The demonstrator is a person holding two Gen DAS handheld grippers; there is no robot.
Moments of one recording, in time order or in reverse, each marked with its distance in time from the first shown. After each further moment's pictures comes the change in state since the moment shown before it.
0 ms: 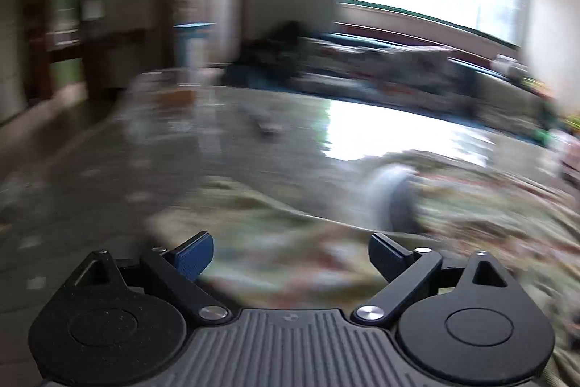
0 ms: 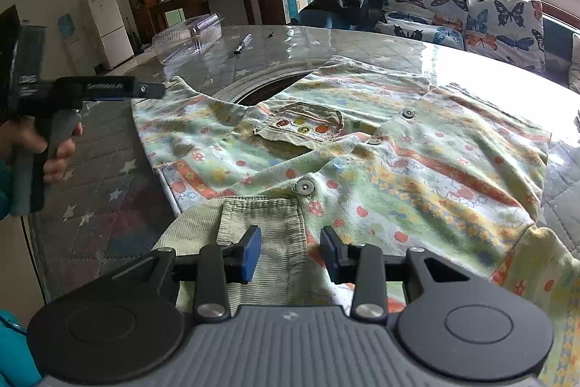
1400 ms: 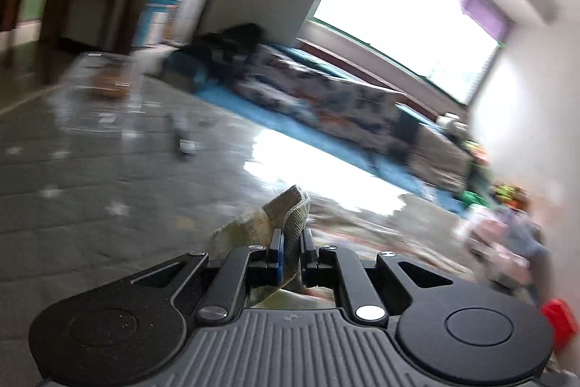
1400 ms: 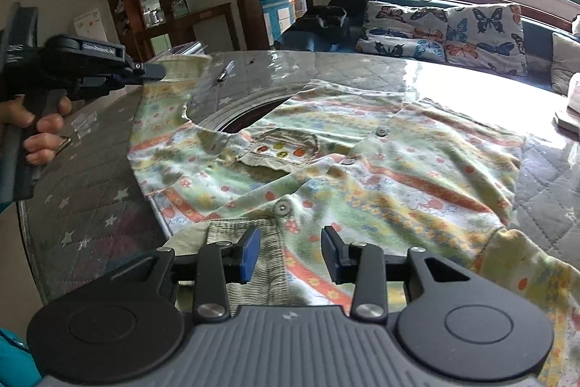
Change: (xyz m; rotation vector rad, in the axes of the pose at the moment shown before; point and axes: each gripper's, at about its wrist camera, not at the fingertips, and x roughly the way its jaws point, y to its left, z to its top) left arm -0.025 -0.037 0.045 -0.196 0.016 -0.389; right arm -0.022 -0.014 0.001 0.062 -0.084 -0.038
